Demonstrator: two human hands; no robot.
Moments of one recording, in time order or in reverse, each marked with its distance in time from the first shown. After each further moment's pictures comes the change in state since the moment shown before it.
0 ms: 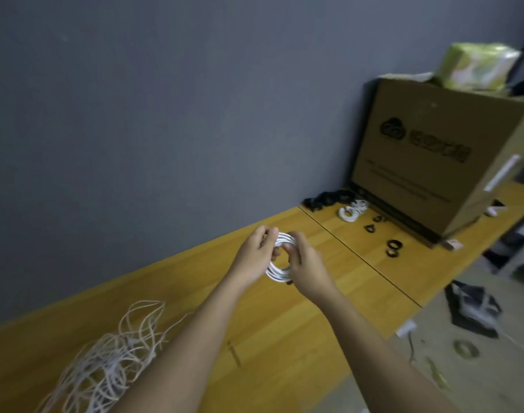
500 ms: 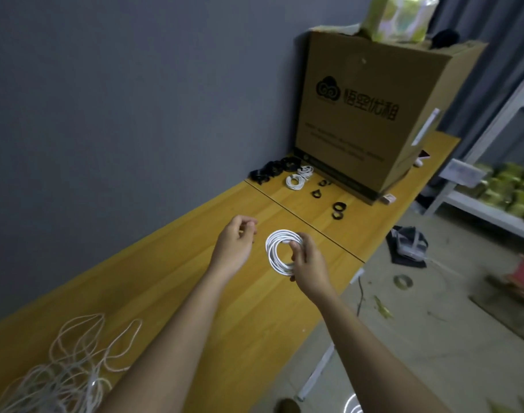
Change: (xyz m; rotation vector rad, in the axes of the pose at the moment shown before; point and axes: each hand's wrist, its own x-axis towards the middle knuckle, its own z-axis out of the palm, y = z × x) left_hand 0.039 -0.006 0.083 0.054 -0.091 -0.013; right_hand -0.029 0.090 -0.065 0.103 0.250 0.404
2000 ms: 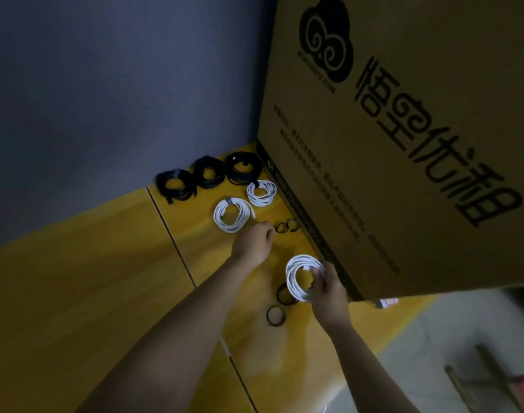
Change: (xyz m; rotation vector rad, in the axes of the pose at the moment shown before) left_hand 0.457 -0.095 0.364 0.497 -0.251 -0.227; right_hand 0.464 0.248 -0.168 -0.213 -0.165 0.150
